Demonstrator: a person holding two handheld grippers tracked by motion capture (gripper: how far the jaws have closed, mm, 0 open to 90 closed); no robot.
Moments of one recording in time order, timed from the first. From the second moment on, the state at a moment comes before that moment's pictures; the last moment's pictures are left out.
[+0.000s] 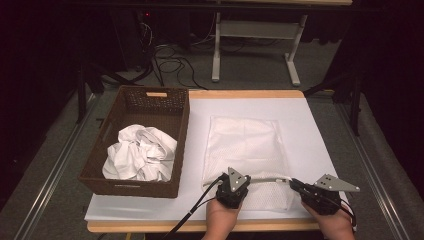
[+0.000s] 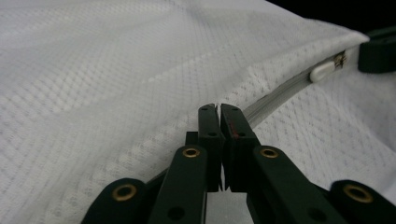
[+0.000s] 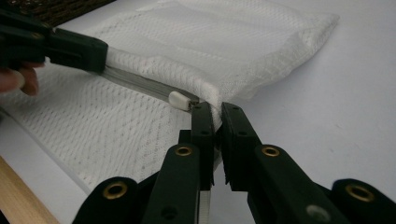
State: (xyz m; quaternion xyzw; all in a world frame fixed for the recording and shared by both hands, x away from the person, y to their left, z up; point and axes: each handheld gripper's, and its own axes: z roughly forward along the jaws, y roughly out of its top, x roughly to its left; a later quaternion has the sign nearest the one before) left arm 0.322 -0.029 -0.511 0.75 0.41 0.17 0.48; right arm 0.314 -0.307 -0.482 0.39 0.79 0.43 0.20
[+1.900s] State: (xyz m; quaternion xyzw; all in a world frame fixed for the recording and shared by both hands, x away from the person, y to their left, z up) left arm 0.324 -0.086 -0.512 0.76 0.35 0.10 0.54; right arm 0.308 -0.305 -0.477 0.37 0.79 0.45 0.19
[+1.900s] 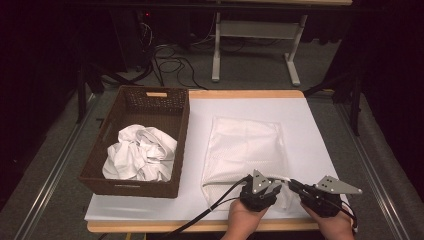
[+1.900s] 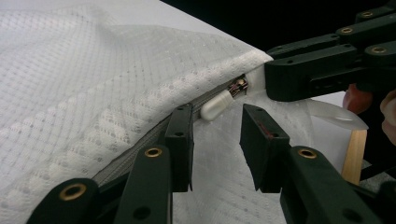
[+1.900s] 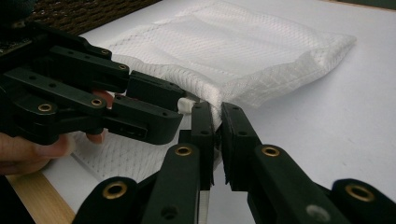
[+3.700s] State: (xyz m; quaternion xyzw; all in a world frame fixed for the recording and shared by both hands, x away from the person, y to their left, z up) left arm 0.313 -0.094 -0.510 0.75 0.34 0.13 0.55; right arm 0.307 -0.303 -0.476 0.37 0.79 0.44 0.20
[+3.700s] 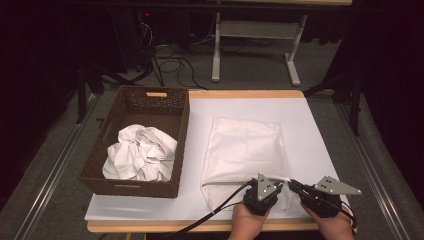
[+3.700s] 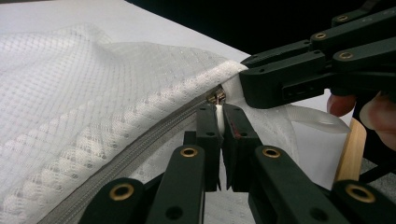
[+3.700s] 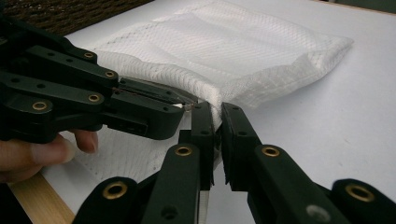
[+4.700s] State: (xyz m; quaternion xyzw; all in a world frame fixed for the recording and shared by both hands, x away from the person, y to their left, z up) left arm 0.315 -0.092 -0.512 0.76 0.34 0.13 0.54; right arm 0.306 -0.301 -0.477 0.36 0.80 0.44 0.20
